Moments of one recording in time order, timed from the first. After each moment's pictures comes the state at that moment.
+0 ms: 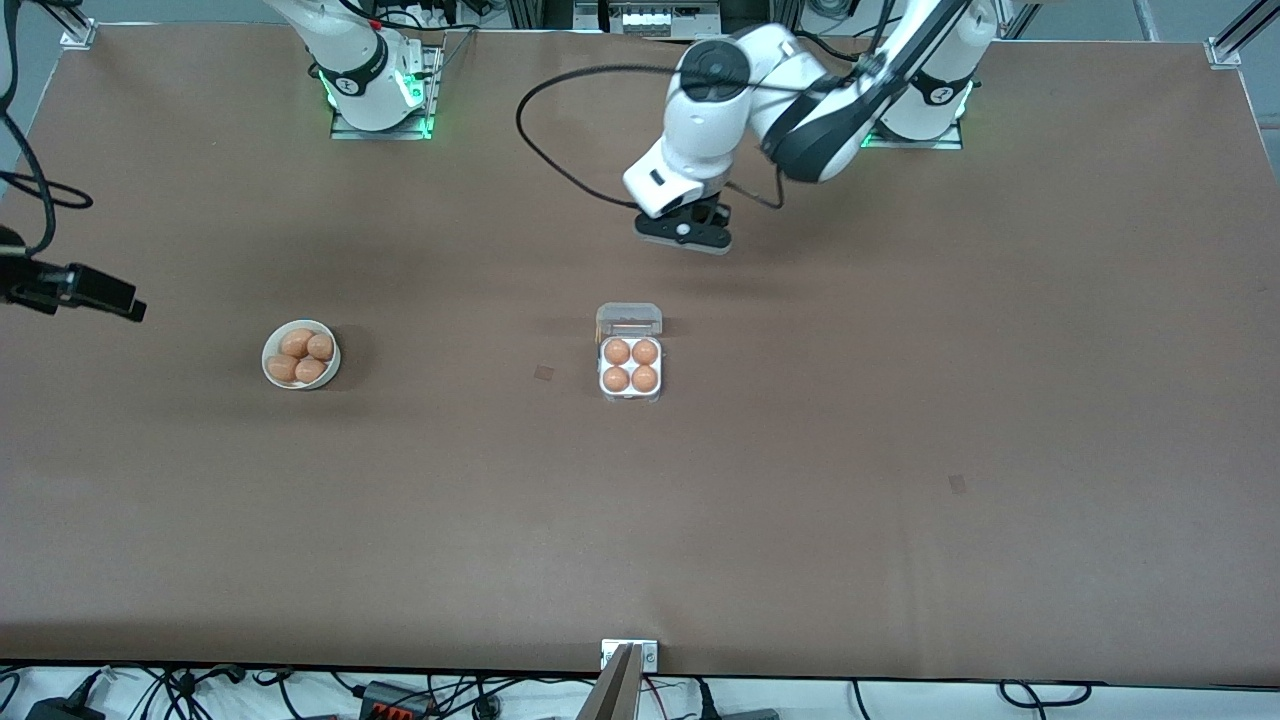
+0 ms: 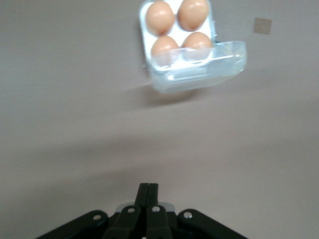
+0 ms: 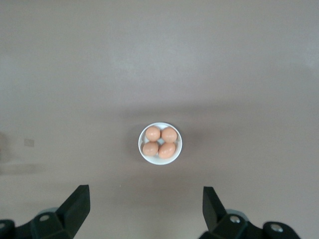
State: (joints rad) left arm -0.26 0.36 -0.65 -1.97 0.17 2.31 -0.85; right arm -0.01 0.21 -0.04 -1.39 0.00 1.55 0.02
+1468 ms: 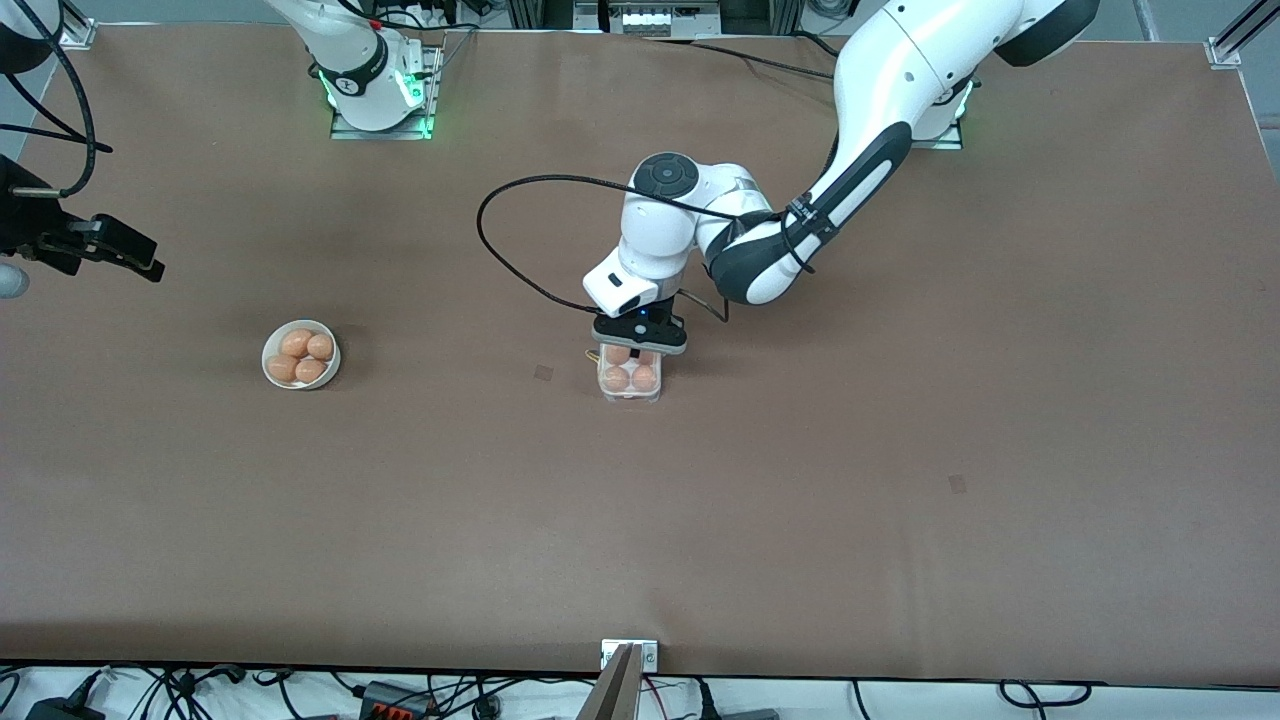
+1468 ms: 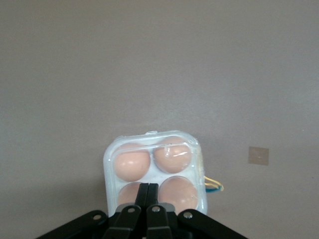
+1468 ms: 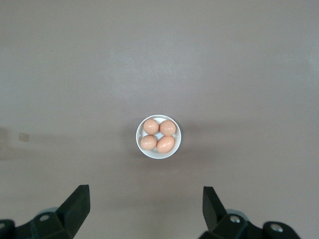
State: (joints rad) left arm -0.29 0.76 -0.61 -1.59 0.72 2.41 -1.11; right arm -0.01 0.01 -0.04 -1.67 -0.01 1.70 0.02
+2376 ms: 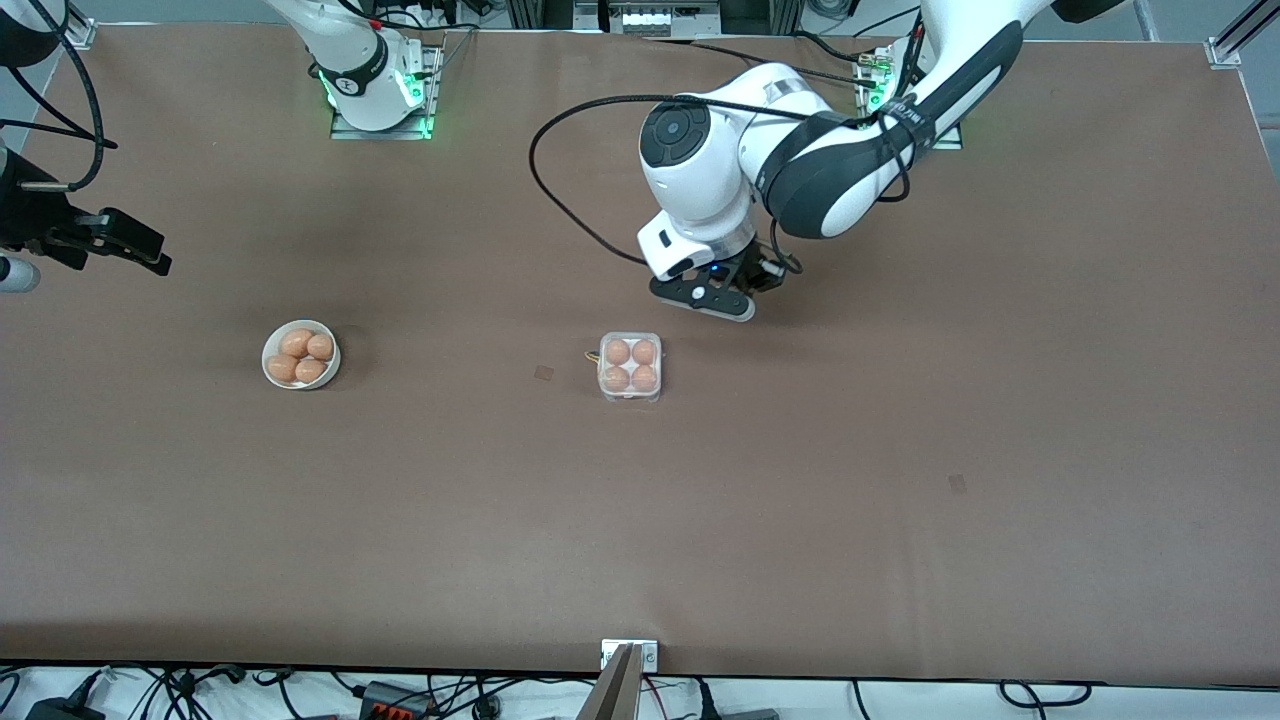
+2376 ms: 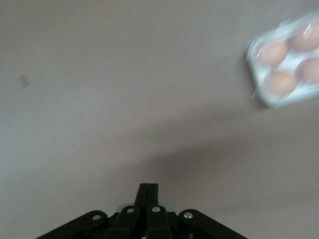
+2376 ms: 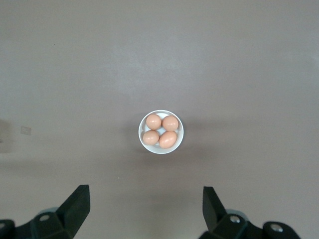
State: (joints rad) left arm -0.02 0.62 -0.96 -1.50 0.66 1.49 -0.66; right arm -0.01 0.01 -0.03 -1.67 -0.01 1.68 0.02
